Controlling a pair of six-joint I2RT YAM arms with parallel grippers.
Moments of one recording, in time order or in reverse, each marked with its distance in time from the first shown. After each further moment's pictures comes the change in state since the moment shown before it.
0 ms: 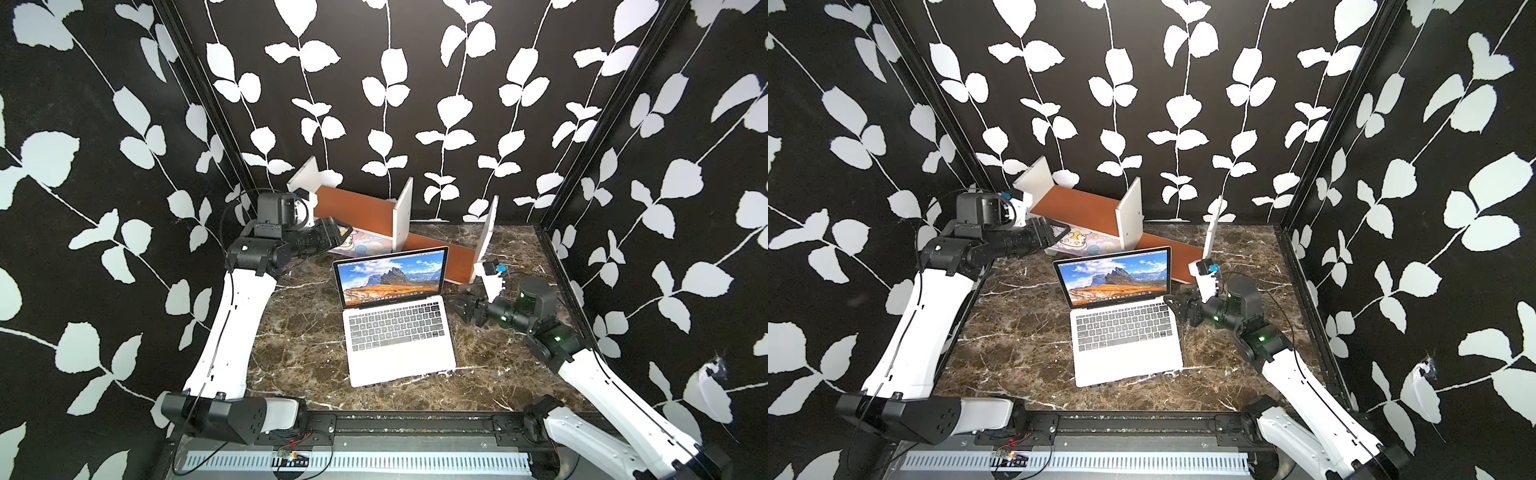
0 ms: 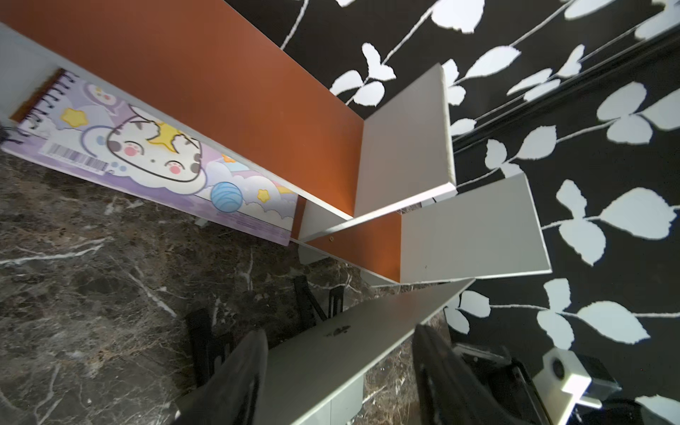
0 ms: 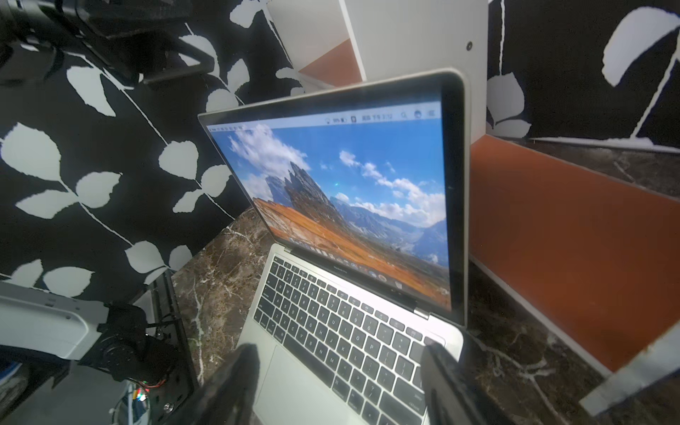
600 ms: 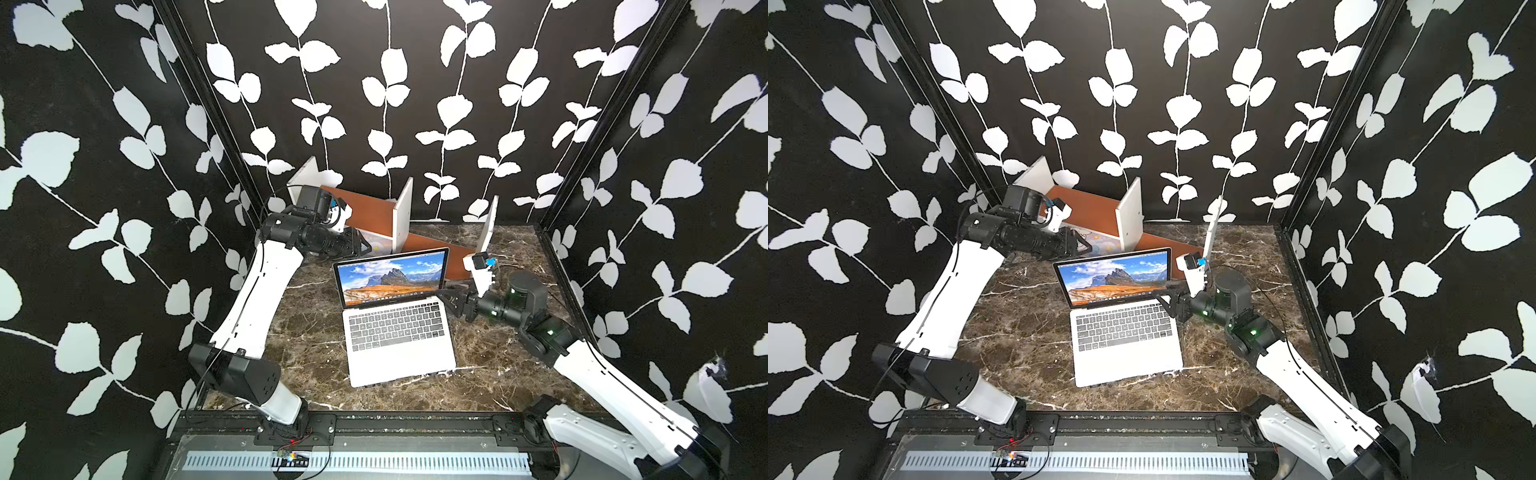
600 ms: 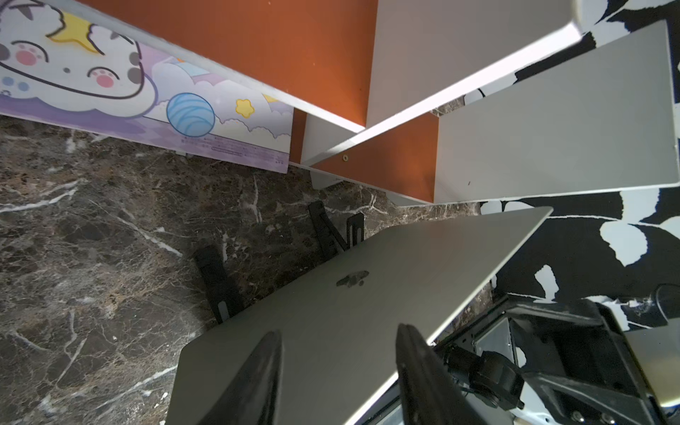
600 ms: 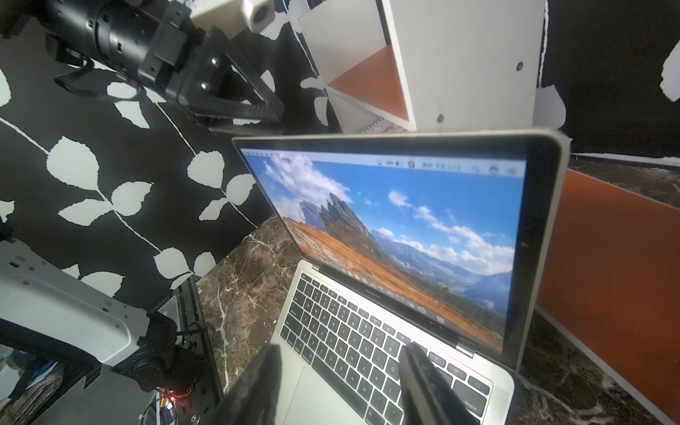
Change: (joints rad) left arm -0.112 0.187 0.158 -0.262 -0.020 0.138; right arm 0.096 0.038 0.077 0.024 0.053 0.037
